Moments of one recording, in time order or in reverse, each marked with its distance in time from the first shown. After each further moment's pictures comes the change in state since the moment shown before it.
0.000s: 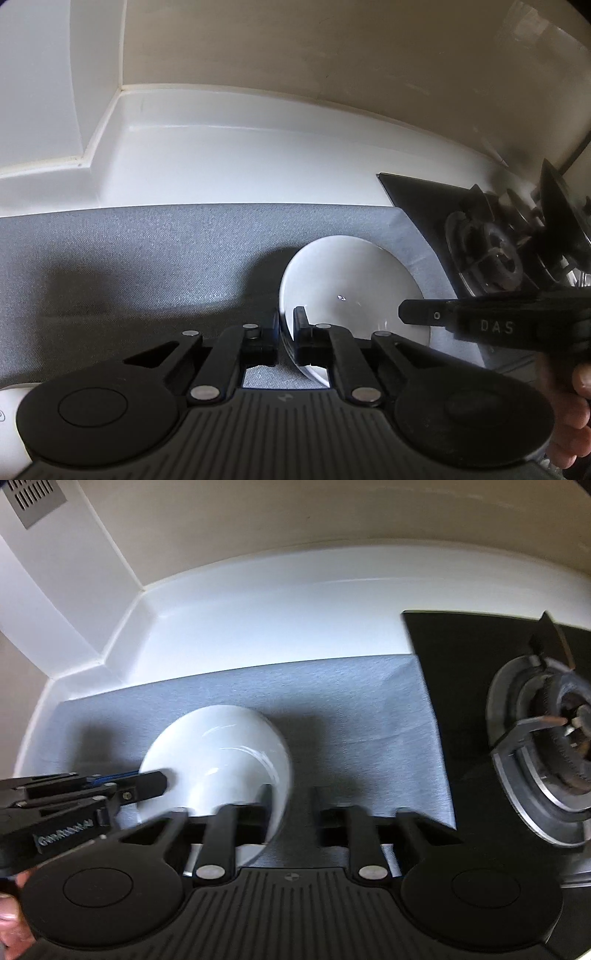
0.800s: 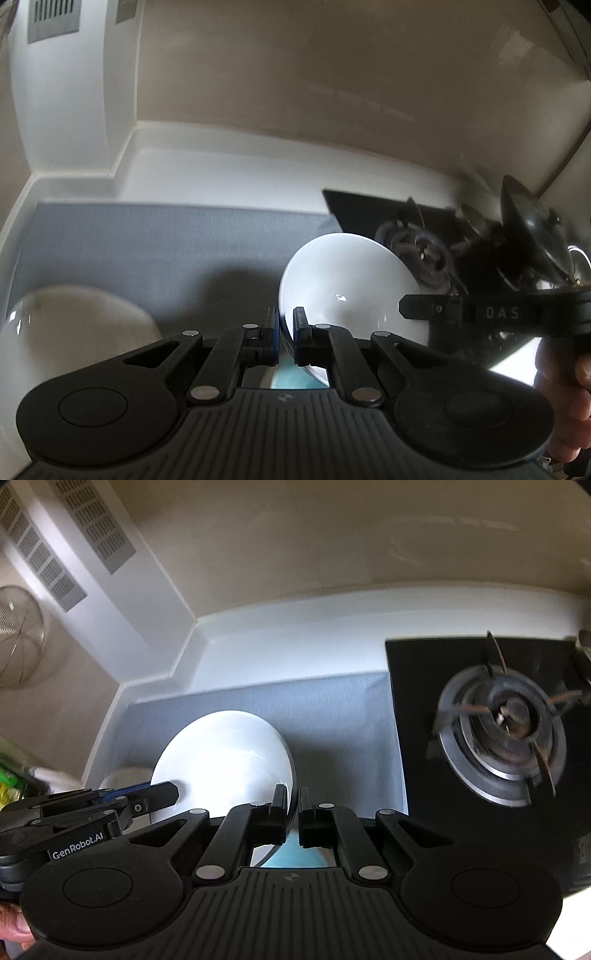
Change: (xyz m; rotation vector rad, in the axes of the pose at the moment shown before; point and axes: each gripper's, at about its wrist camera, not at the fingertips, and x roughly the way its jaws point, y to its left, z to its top) left arm -0.125 -0.098 -0.048 -0.052 -0.064 0.047; right arm -0.138 -0.020 -0.033 -0.021 -0.038 0.088
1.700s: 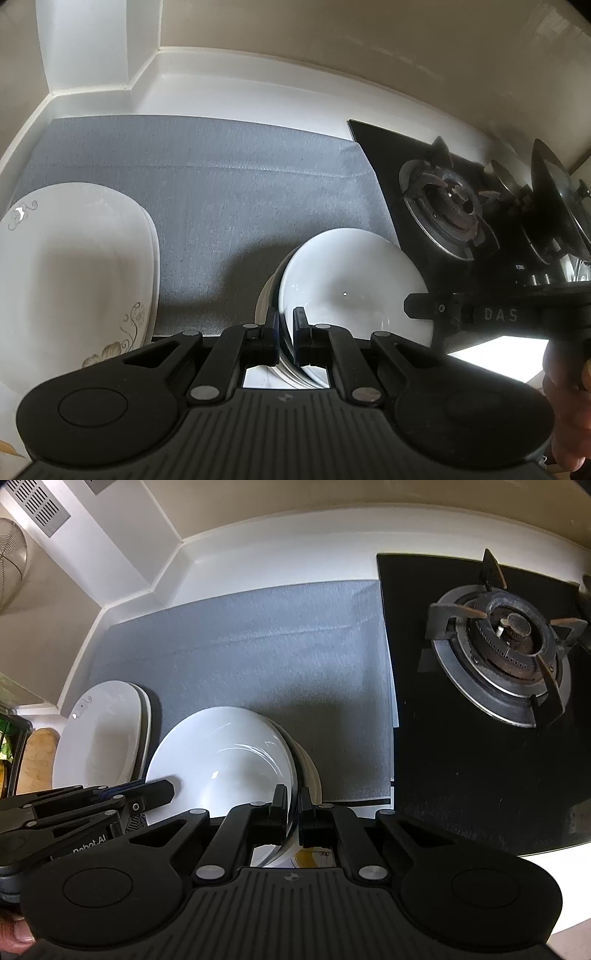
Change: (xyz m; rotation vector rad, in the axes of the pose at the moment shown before) left arm 0.030 -0.006 -0.053 -0.064 0.137 0.068; right arm 0.027 -0.014 -0.046 -0.018 0.184 -0.029
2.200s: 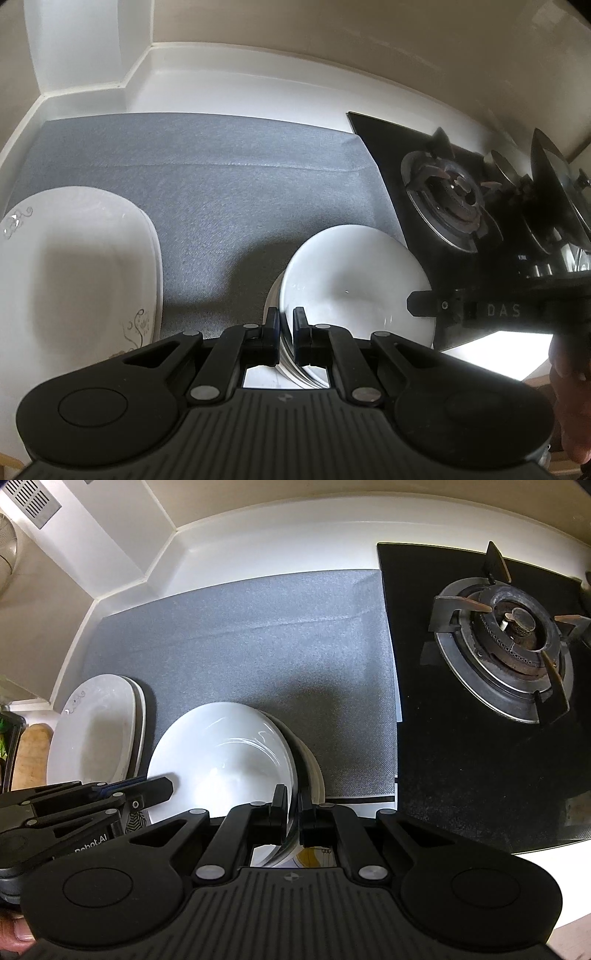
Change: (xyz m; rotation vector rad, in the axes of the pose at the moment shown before) left arm 0.005 0.007 0.005 0.030 0.023 -0.008; right arm 0.008 0.007 0.007 0.003 0.038 -0.022
